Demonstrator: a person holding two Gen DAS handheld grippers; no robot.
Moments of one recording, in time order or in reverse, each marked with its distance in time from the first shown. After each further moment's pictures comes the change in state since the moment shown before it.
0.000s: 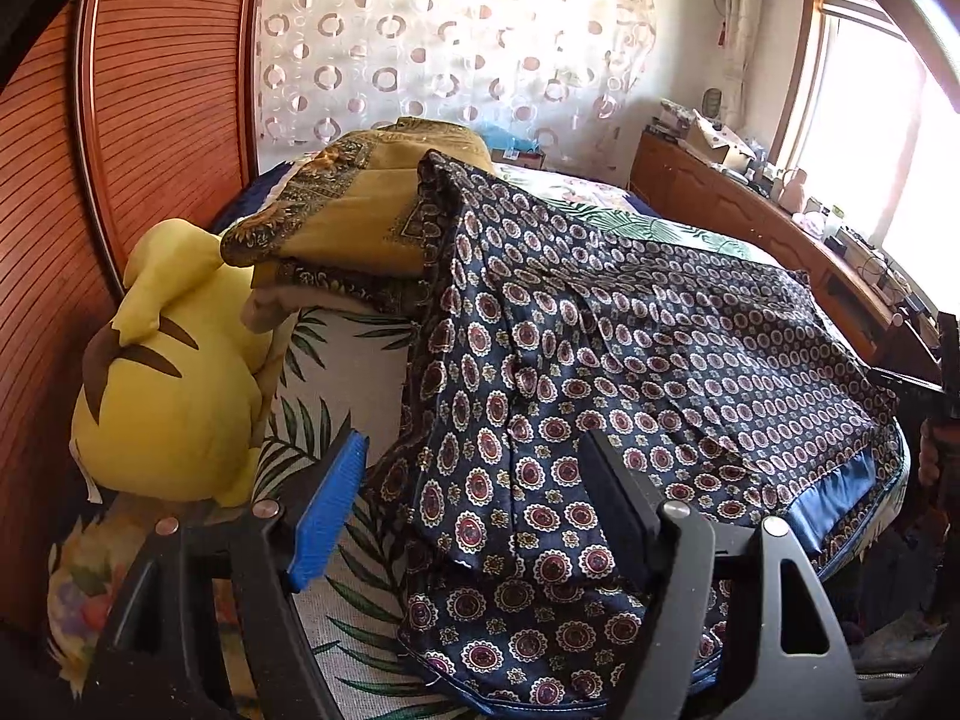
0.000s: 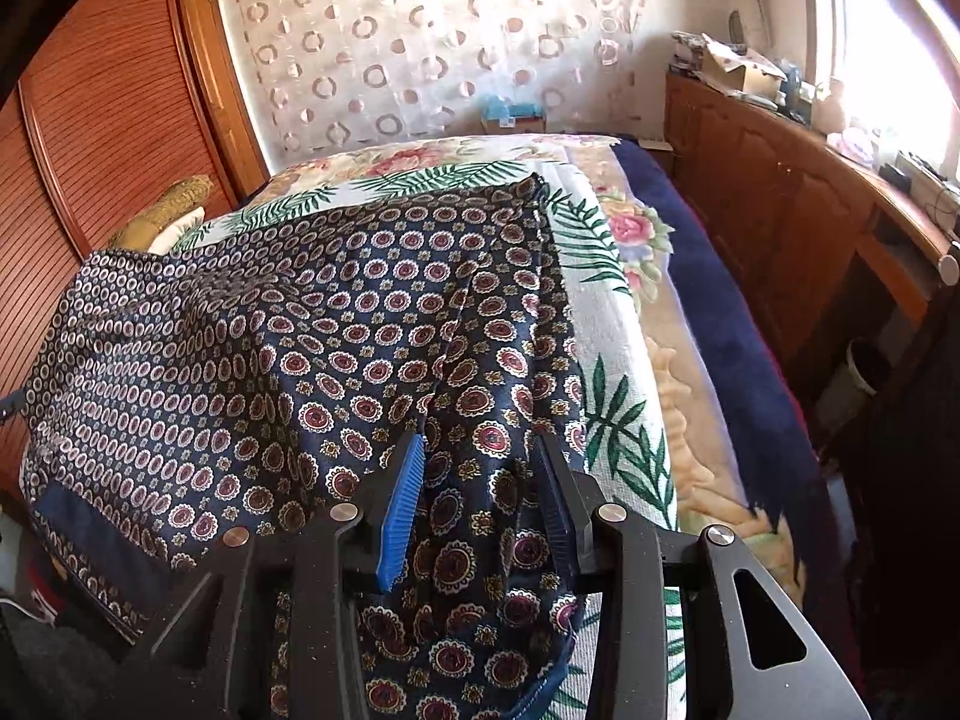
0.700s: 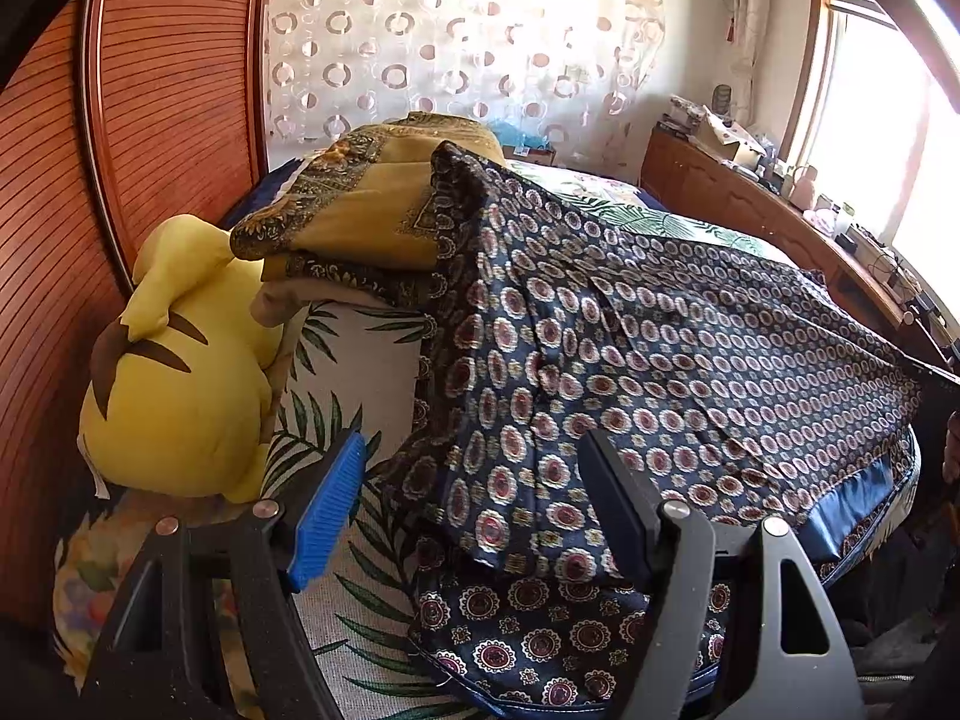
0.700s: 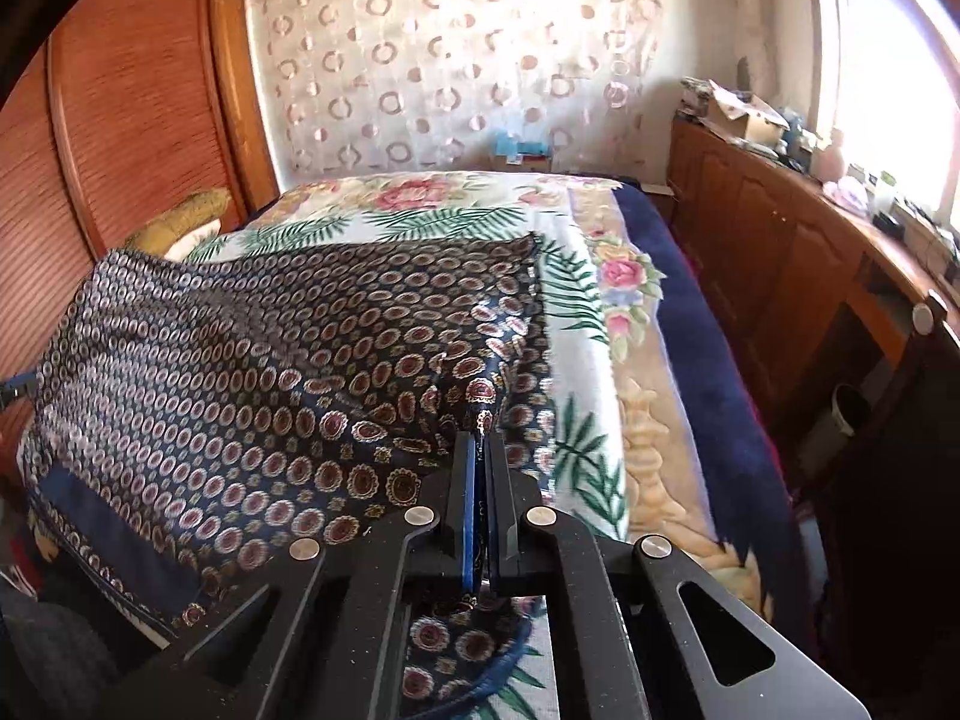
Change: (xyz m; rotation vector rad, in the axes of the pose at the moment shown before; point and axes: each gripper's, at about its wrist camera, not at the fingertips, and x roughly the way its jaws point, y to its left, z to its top) left arm 0.004 0.004 -0.002 0.000 0.009 0.026; right arm -0.039 -0.010 -0.011 -0.048 -0.088 -0.023
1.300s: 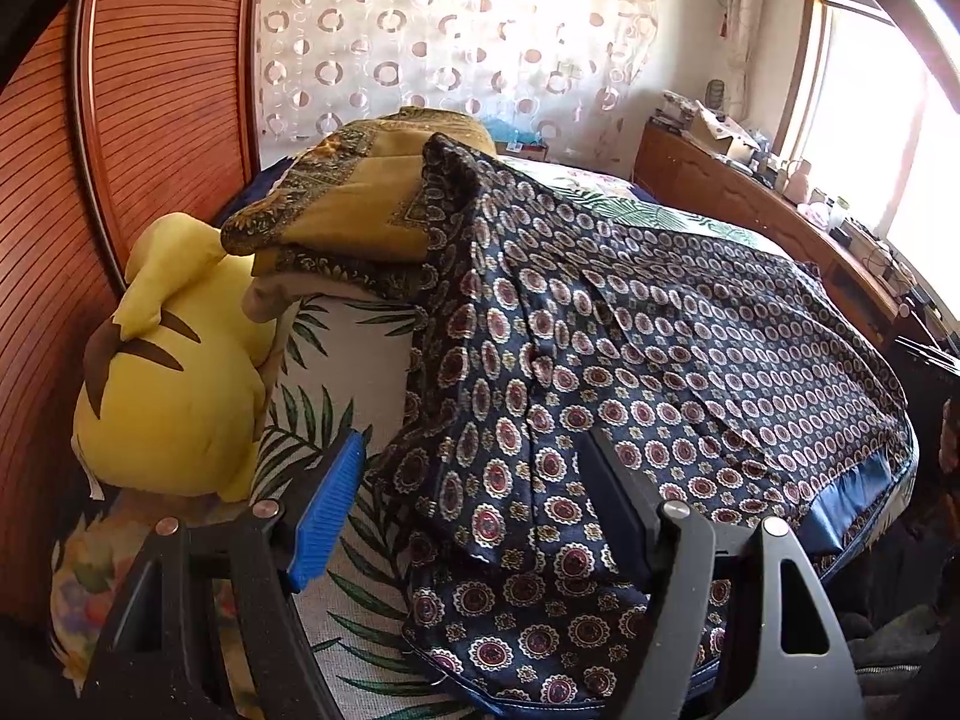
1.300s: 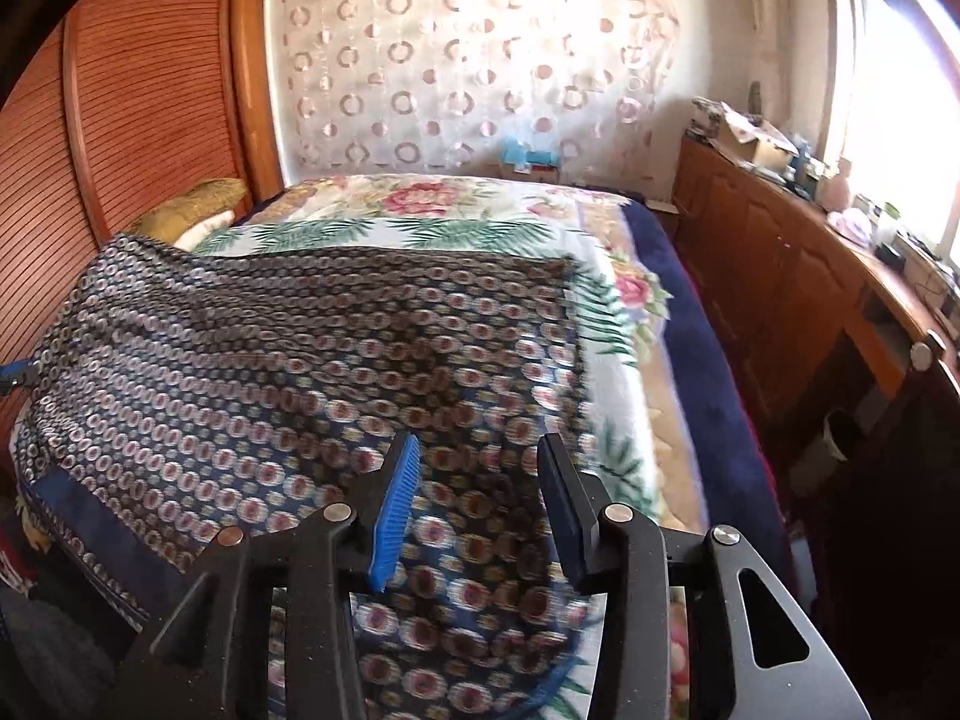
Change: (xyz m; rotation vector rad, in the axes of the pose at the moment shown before) left arm 0.001 -0.003 -0.003 0.018 0.007 -0.018; right arm -0.015 0.052 0.005 -0.079 -0.012 -0.012
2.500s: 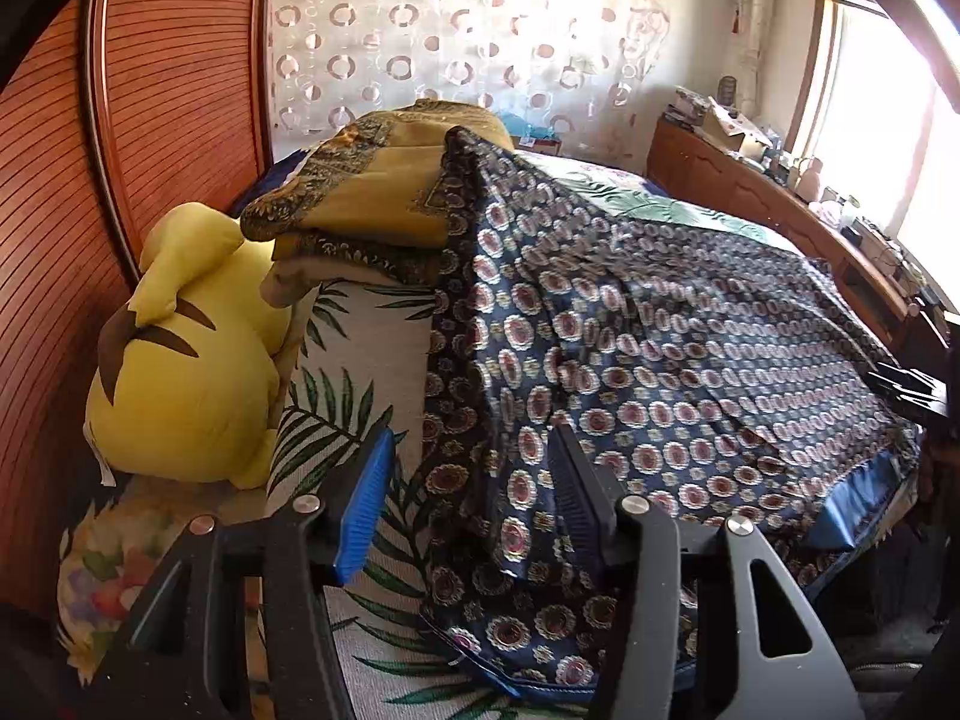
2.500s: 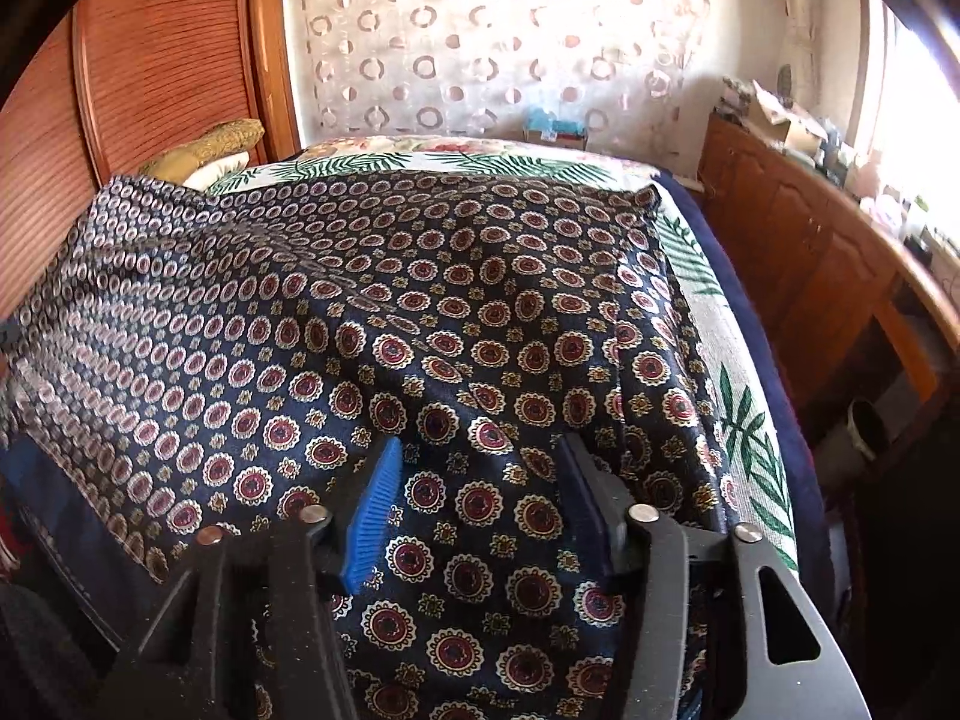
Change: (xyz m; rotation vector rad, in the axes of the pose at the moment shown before) left arm 0.000 0.007 -0.005 -0.018 0.021 0.042; right arm 0.055 0.029 -0.020 -0.043 0.068 0.016
